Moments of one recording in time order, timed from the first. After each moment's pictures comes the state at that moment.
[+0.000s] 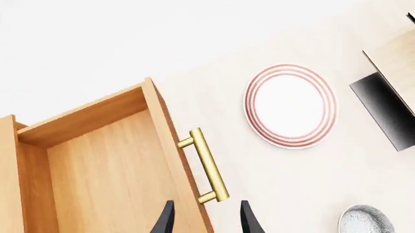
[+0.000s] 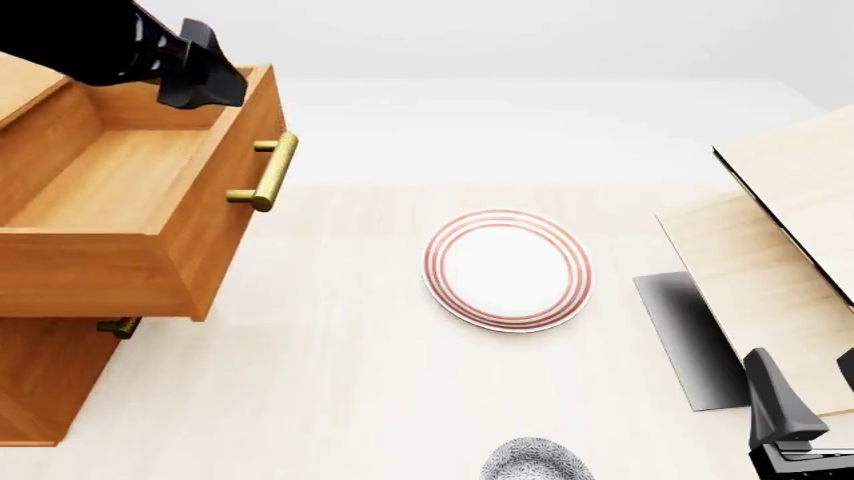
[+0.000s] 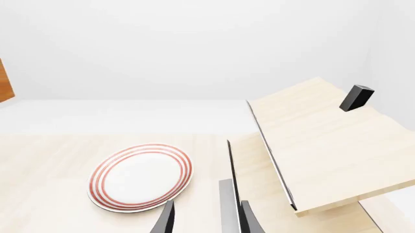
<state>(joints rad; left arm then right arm) -0.34 1.32 -1.68 1.15 0.08 0.00 0.01 0.00 0.00 0.00</state>
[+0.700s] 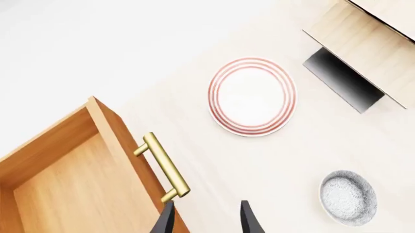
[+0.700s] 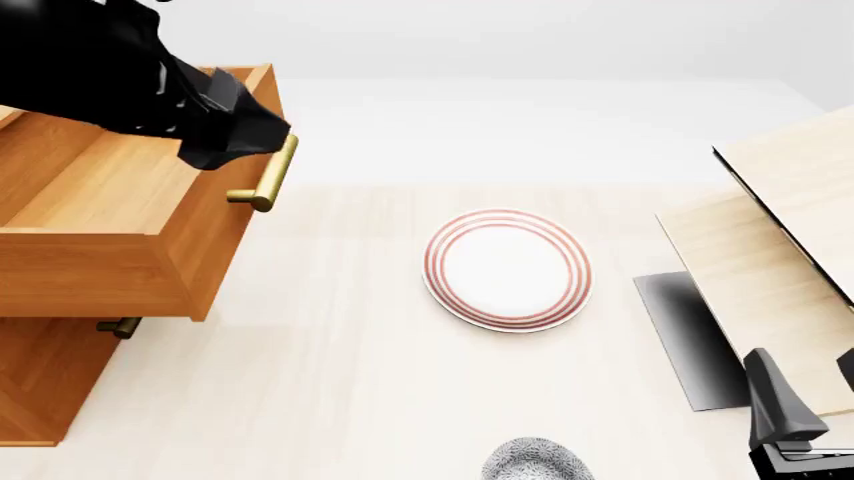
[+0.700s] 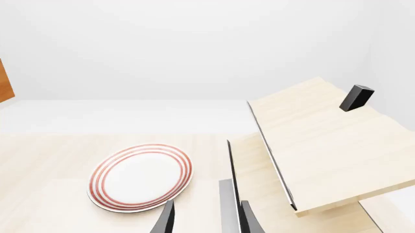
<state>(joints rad) -0.53 1.20 -1.53 1.06 0.16 0.00 0.01 0.00 0.00 0.00</state>
